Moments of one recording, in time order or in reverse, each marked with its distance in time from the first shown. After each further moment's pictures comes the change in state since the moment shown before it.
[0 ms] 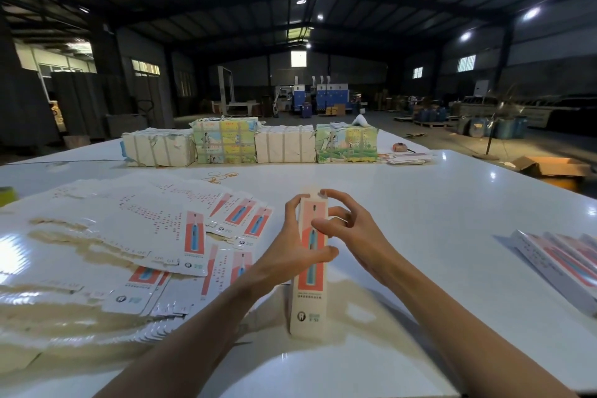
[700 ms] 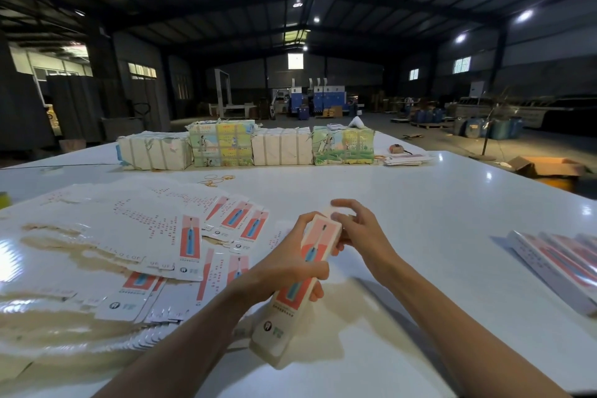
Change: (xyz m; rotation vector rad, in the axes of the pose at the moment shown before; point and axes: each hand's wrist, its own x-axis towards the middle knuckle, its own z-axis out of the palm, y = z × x) left_hand -0.010 0.007 -0.007 -0.039 -0.293 -0.114; right_hand 0.002 0.002 -0.011 -0.059 0.160 0.087
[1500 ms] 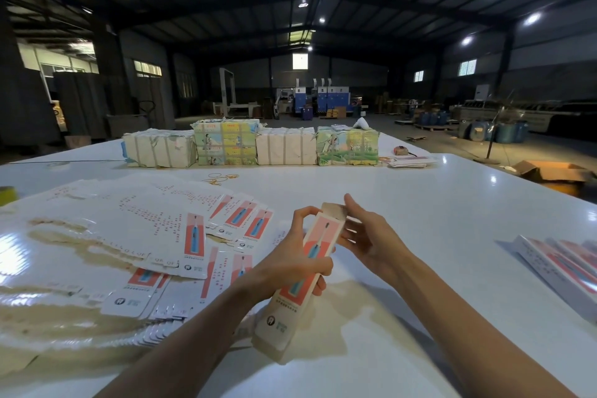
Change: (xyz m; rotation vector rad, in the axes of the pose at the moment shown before) left_hand 0.000 0.004 0.002 0.075 0.106 0.000; right_hand 0.001 -0.011 -0.001 0.397 -0.022 0.292
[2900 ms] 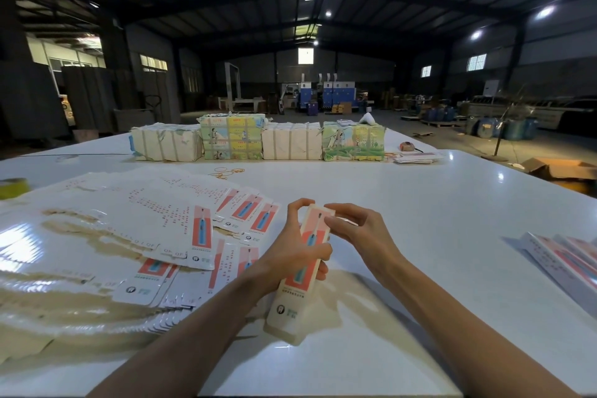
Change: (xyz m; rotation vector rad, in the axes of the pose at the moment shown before) left_hand 0.019 -0.032 -0.002 -0.144 0.160 -0.043; right_hand -0.008 0.017 0.011 -0.338 -0.004 -0.303
